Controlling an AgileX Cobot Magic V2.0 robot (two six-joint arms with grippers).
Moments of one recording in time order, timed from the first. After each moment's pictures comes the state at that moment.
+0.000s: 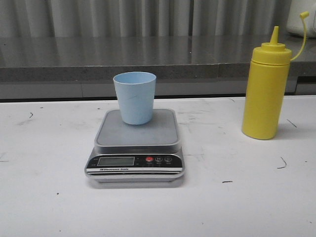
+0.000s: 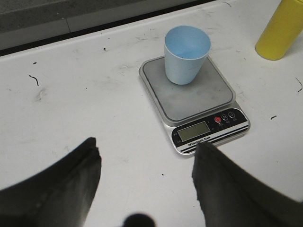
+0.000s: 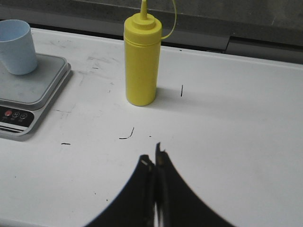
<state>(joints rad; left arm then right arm) -0.47 0.79 -0.86 0.09 0.77 -0.14 0.21 0.19 -0.56 -0.10 0.85 0.07</state>
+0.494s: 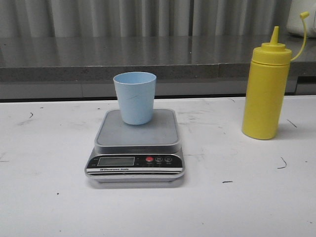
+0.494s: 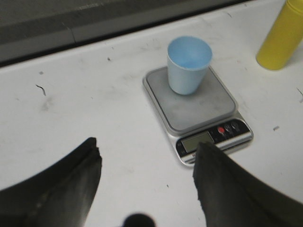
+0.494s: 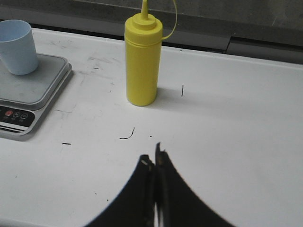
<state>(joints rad) -0.44 0.75 -0.86 0.10 0.73 -0.14 0.21 0.19 -0.56 -0.10 0.85 0.07</state>
